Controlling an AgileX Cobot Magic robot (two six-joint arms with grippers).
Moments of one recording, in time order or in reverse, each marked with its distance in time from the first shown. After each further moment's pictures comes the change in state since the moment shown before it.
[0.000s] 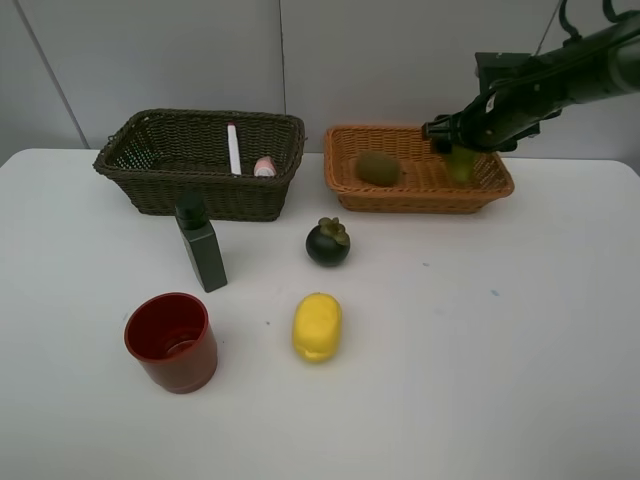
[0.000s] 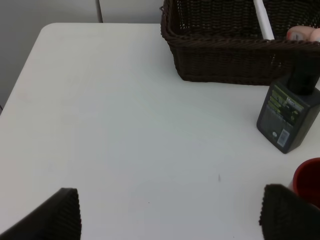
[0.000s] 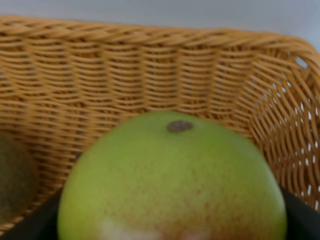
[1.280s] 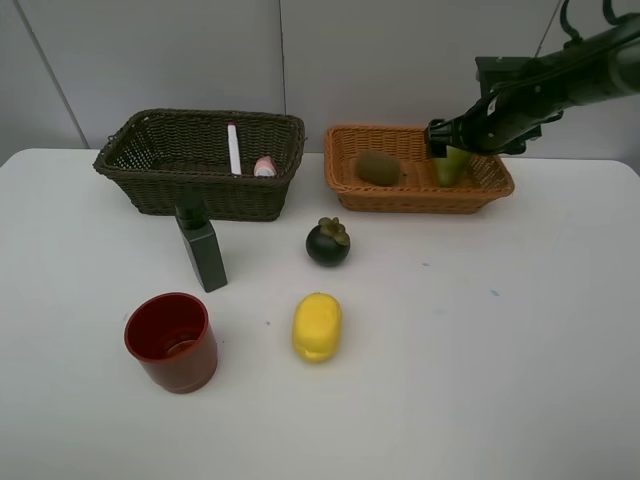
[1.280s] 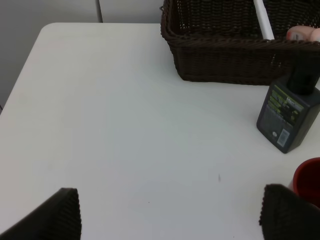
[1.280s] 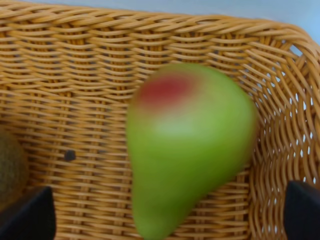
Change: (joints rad) left arm 0.000 0.000 0.000 0.000 0.000 0.000; right arm -0.005 0.006 -0.002 0.017 0.014 -0.027
